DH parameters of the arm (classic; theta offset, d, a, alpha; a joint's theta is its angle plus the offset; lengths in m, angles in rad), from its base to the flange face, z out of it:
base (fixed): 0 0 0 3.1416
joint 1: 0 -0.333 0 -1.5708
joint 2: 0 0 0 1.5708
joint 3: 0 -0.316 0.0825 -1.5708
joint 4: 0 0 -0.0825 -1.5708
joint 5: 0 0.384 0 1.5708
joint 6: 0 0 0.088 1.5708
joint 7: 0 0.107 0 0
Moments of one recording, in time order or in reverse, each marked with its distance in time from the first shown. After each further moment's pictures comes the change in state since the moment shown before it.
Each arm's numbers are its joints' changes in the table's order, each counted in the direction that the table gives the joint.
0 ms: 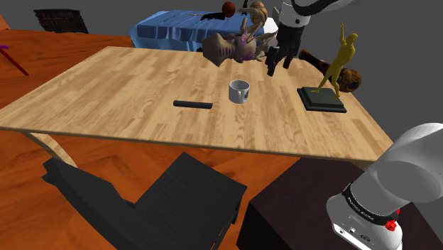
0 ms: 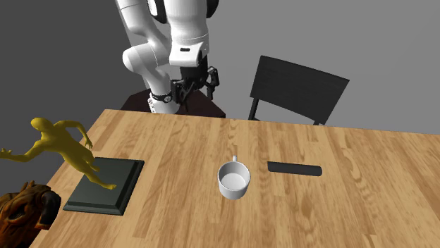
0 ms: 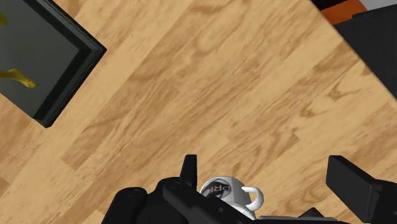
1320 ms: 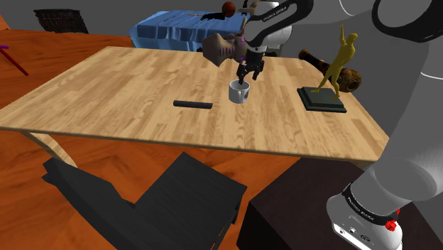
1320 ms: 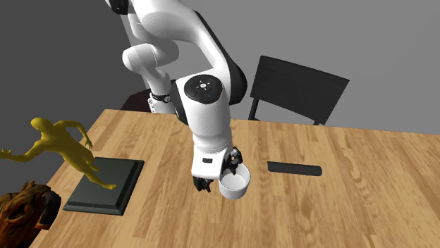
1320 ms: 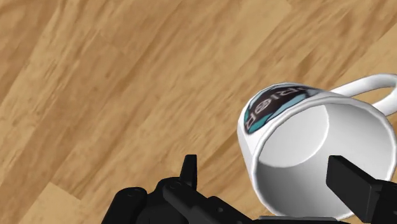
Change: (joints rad) arm 0.048 -0.689 0.056 0.422 0.123 0.286 -0.091
